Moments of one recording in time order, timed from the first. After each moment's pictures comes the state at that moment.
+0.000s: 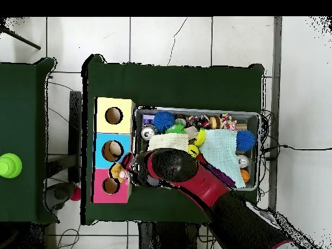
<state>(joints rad) -0.69 -0.71 0.61 2.20 0.40 0.51 1.57</state>
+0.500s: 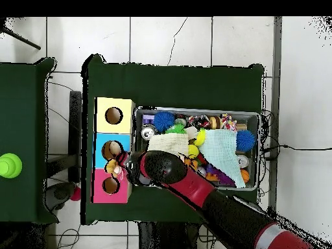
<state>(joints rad) -0.69 -0.57 0.65 2.21 0.40 0.31 1.57</state>
